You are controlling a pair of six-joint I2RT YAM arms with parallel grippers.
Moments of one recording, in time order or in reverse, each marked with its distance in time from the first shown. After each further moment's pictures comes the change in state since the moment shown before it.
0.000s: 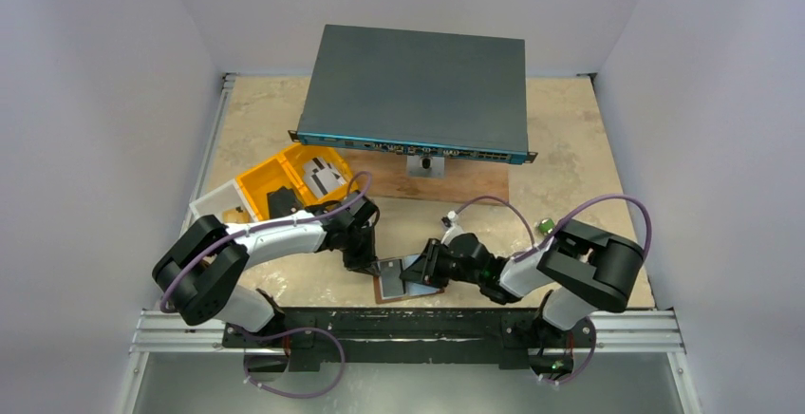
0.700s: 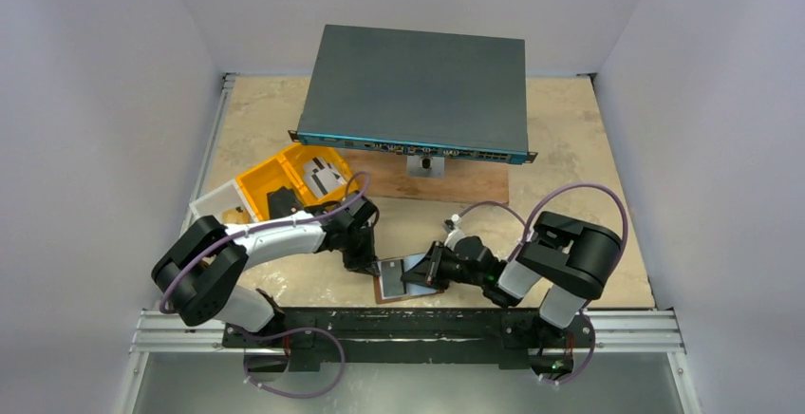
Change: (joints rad) left arm 0.000 -0.003 -0.003 -0.001 -0.005 -0.026; right arm -0.026 0.142 -0.062 0.268 -0.060 0.067
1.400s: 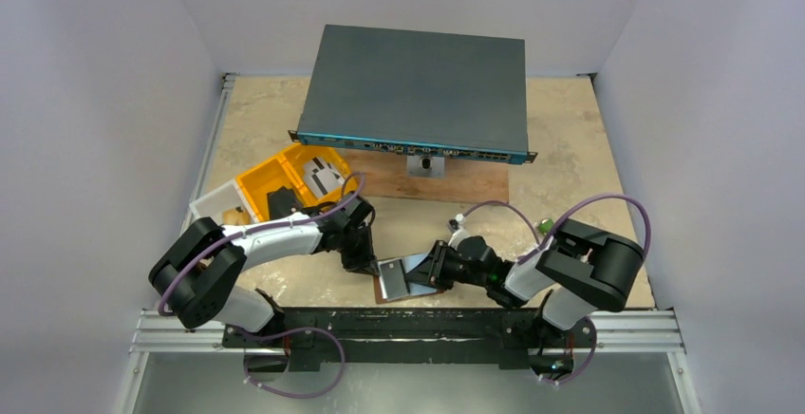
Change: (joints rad) left arm 0.027 -0.017 -0.031 0.031 0.027 -0.026; right arm -0.004 -0.130 -0.020 -0.138 0.034 -0.010
